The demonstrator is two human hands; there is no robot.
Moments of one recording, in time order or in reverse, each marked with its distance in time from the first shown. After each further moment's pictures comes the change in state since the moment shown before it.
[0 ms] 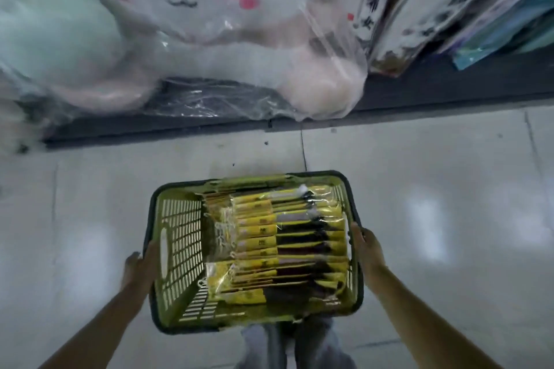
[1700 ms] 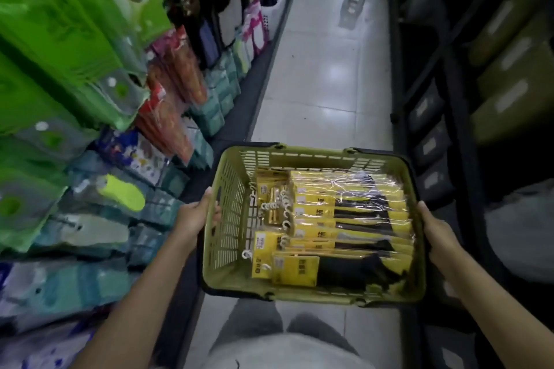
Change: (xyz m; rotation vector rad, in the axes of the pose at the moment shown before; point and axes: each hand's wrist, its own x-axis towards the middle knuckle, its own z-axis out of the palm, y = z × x) left_hand -0.832 0.484 0.355 0.603 -0.816 1.007; right_hand -0.327 -0.040 -0.719 1.182 0.841 0.281
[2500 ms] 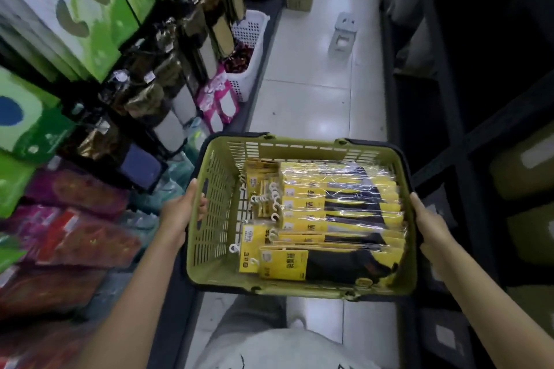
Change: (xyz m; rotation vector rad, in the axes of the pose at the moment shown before) left_hand 0.364 0.411 0.259 -0.060 0.068 0.013; right_hand 0.365 -0.452 0.132 -0.013 0.025 0.025
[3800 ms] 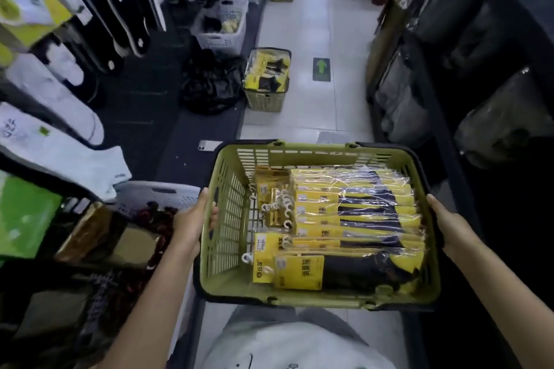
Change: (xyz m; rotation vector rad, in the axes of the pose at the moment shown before) left_hand 0.667 0.687 0.610 -0.054 -0.118 0.003; right_hand 0.726 -0.820 0.221 0.039 0.079 0.032
